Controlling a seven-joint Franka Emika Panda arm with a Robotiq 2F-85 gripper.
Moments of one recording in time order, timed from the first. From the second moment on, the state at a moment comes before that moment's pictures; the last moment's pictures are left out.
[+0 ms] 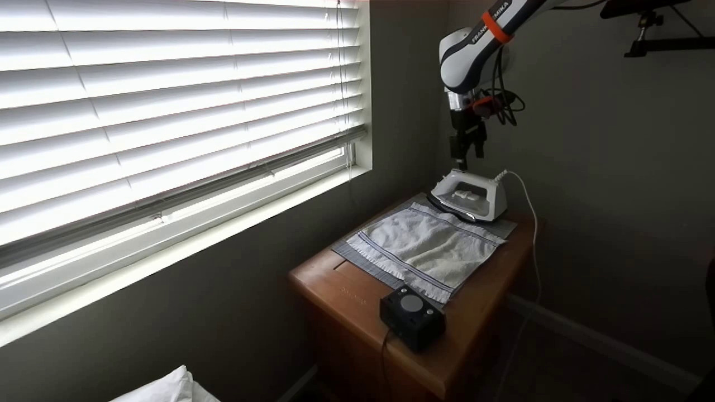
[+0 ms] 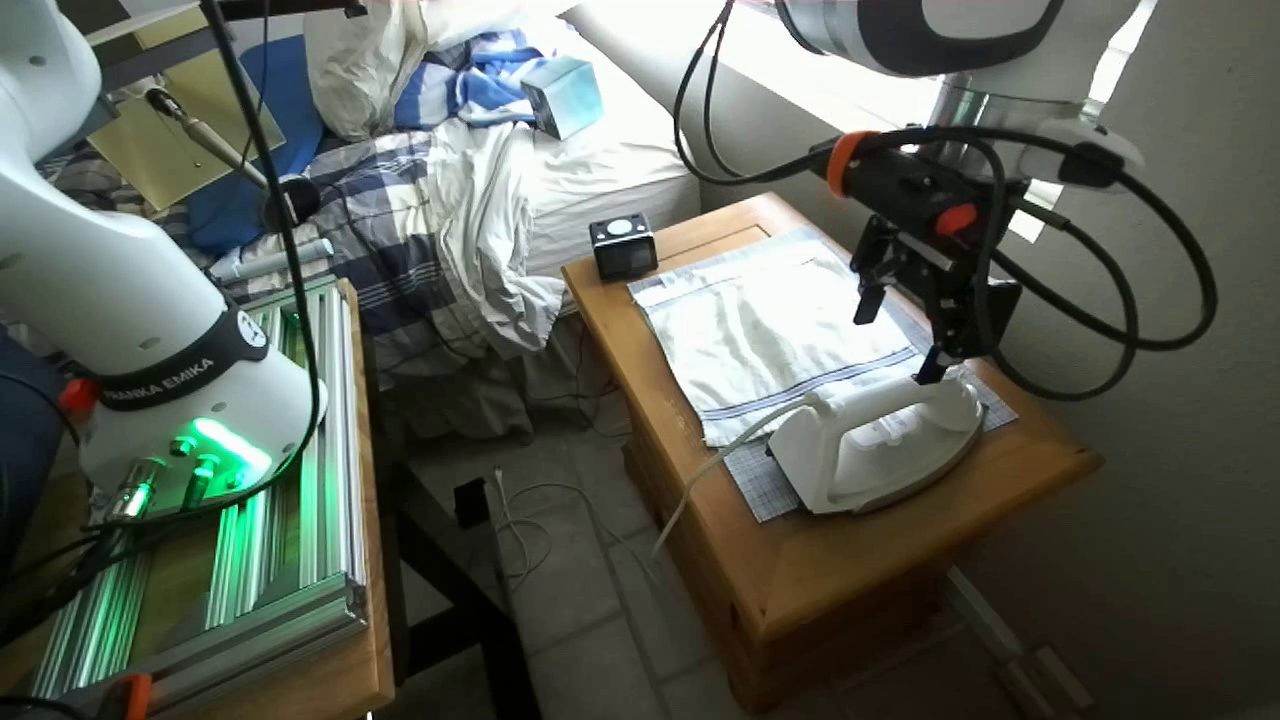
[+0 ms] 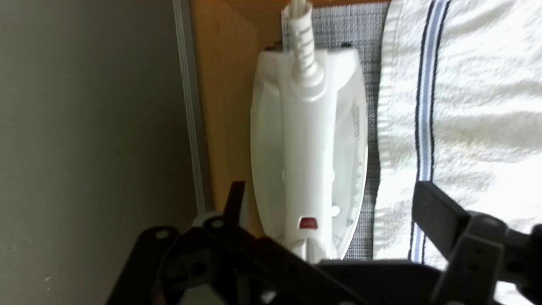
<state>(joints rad) -0.24 0.73 -0.15 -1.58 -0.10 2.13 -0.16</state>
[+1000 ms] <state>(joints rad) -0.10 0.29 -0.08 -2.06 -0.05 2.21 -0.03</state>
